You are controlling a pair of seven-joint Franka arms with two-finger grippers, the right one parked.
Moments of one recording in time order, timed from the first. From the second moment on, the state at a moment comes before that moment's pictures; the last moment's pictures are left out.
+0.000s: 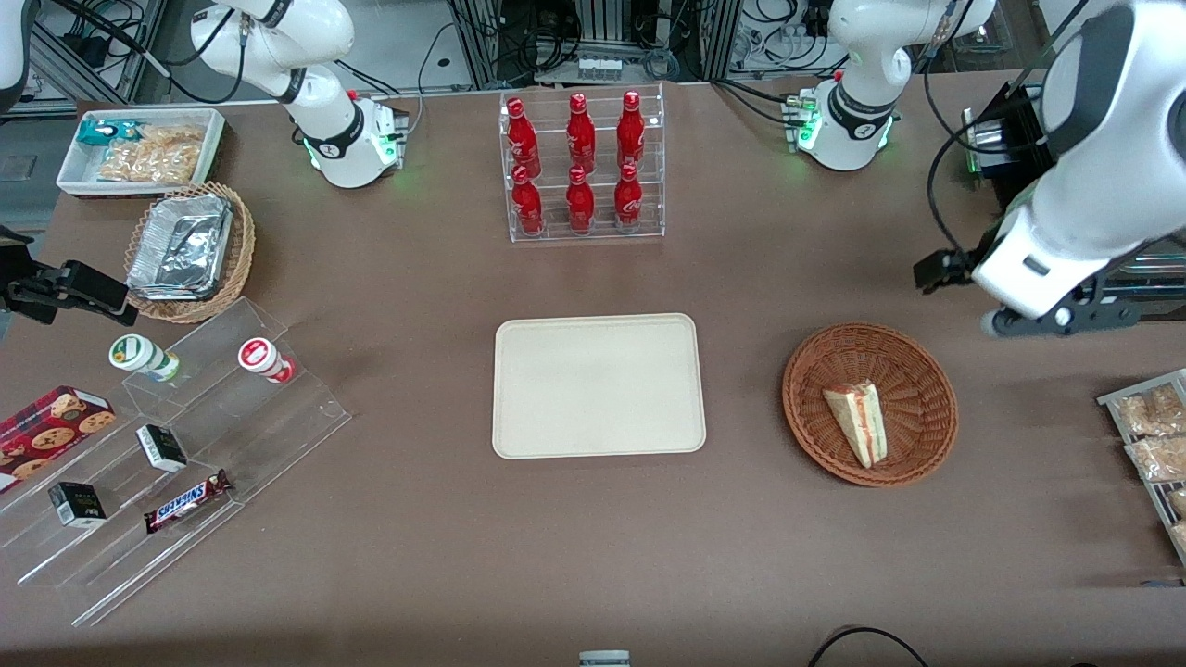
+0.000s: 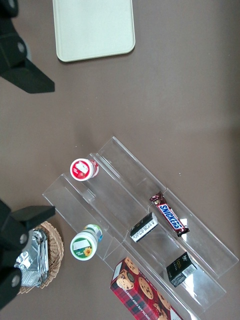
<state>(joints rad) 0.11 0.15 -0.31 -1.57 0.10 1.50 -0.24</state>
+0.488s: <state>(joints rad) 0.11 0.42 -0.31 -1.66 0.10 1.87 -0.73</state>
